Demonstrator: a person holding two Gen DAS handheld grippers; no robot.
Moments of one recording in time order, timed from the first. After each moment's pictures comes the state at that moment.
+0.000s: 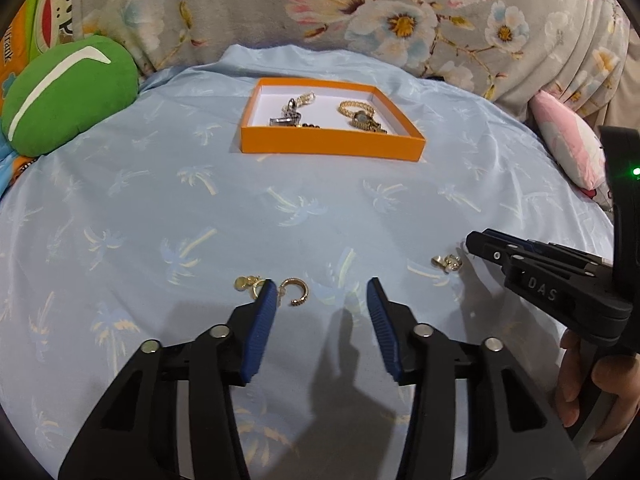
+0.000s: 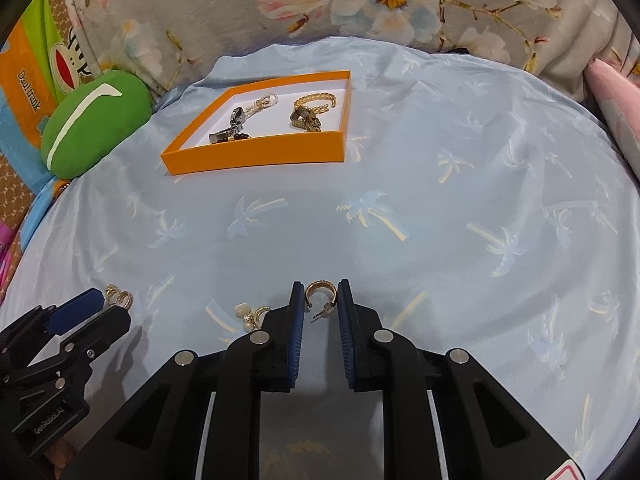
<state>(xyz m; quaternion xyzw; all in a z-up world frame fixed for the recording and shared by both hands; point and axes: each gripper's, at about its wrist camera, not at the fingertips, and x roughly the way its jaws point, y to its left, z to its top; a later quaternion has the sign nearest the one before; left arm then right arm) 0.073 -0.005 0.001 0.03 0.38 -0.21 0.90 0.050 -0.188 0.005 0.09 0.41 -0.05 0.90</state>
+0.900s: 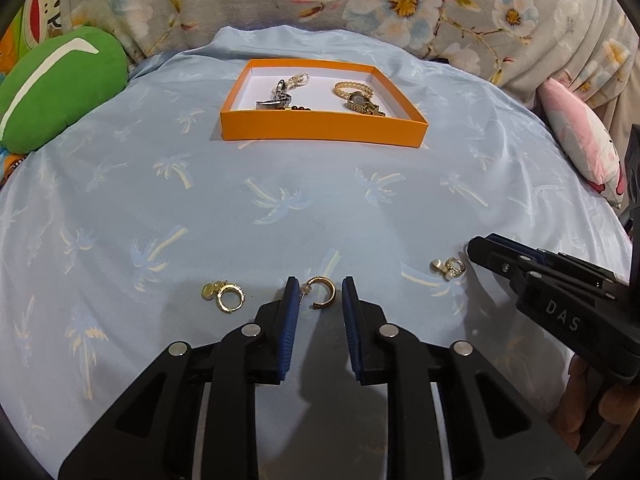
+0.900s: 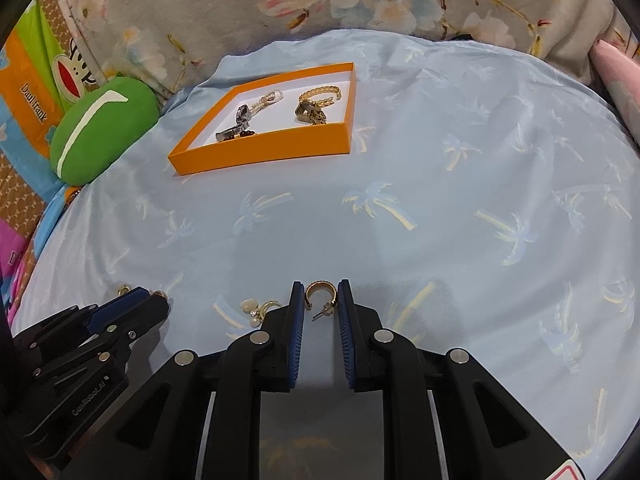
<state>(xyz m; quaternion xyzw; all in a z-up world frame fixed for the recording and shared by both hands) 0.085 -0.029 -0.006 0.04 0.41 -0.21 0.89 0.052 -0.194 0.002 0.12 0.42 -0.03 0.90</state>
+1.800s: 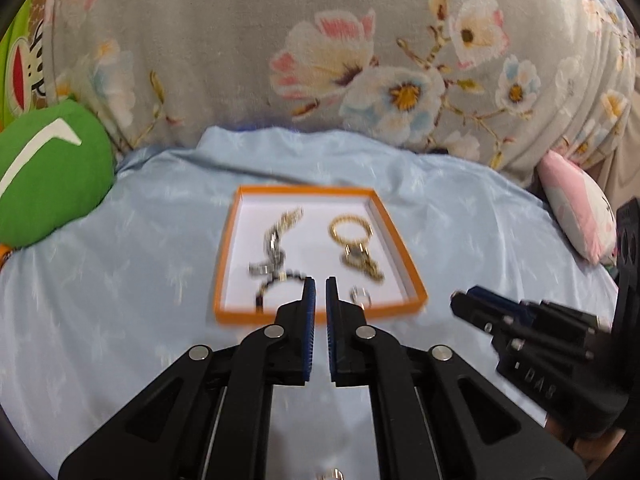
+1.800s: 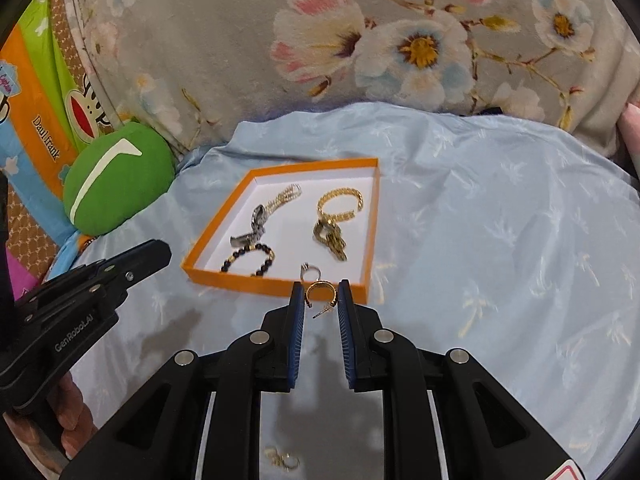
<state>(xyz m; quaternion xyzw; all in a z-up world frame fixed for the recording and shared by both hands) 0.187 -0.055 0.087 0.01 0.31 -0.22 0.93 0.148 -0.210 0.073 0.10 0.35 0.01 0.93</state>
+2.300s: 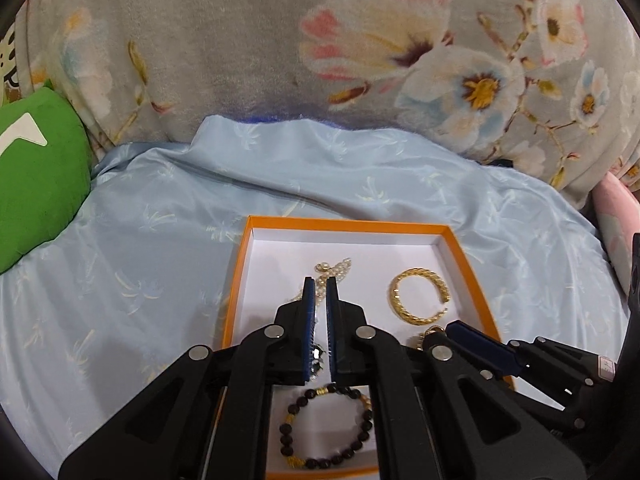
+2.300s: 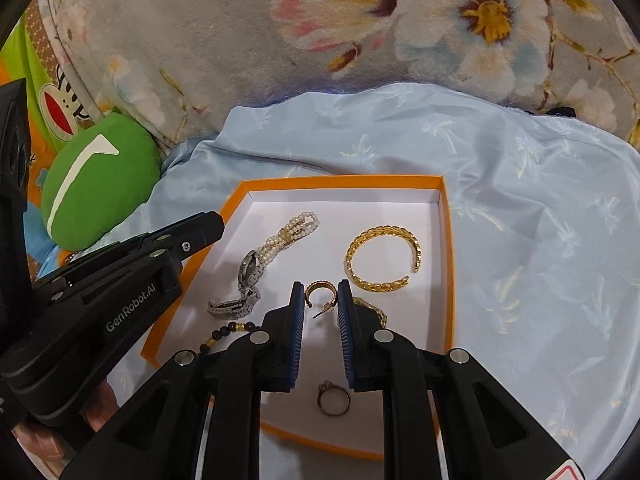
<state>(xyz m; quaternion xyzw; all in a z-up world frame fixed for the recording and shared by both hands) 0.321 -0.078 0.050 0.01 0.34 -0.18 0.92 0.275 -0.198 0.031 0.10 0.39 0.03 0.91</state>
